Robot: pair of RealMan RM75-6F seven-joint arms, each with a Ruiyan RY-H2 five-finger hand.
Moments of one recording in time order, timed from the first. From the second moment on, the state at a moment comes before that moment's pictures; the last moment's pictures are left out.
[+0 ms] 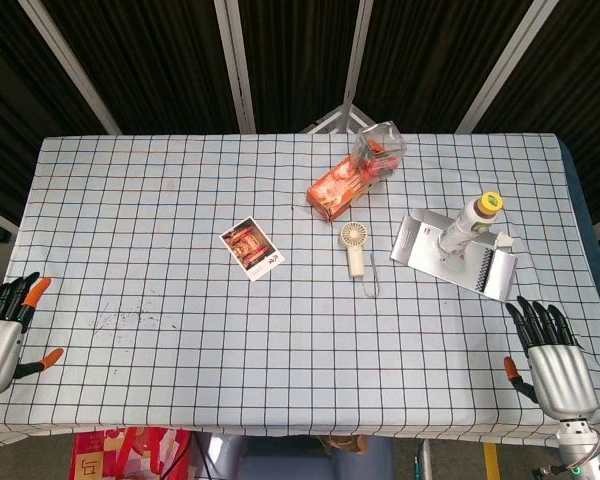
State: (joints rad) left arm -0.10 -1.13 -0.02 -1.64 1.52 1.48 0.05; right arm 0.05 -1.14 0.01 -1.67 -1.57 1.49 -0.18
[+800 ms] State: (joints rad) left arm -0.10 -1.12 -0.02 -1.65 1.53 1.48 0.01; right arm 0.14 -1.16 0.08 -1.72 -1.53 1.40 -0.15
